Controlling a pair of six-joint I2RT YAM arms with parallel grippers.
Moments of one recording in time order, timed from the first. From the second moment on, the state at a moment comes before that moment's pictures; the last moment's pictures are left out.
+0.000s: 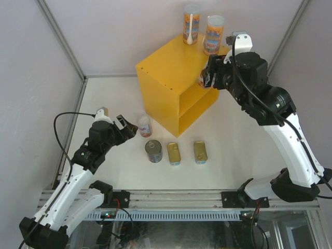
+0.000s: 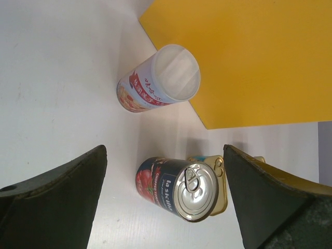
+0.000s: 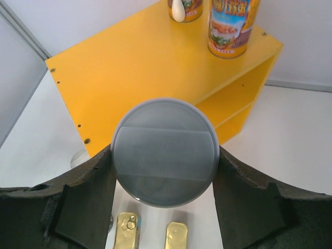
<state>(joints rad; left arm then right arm) -0.36 0.73 0.66 -0.43 -0.09 -0.74 0.69 1.35 2.00 -0.92 0.43 0.22</state>
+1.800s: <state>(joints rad) -0.36 0.73 0.69 -0.48 -0.09 -0.70 0.61 1.87 2.59 -1.06 0.24 0.17</state>
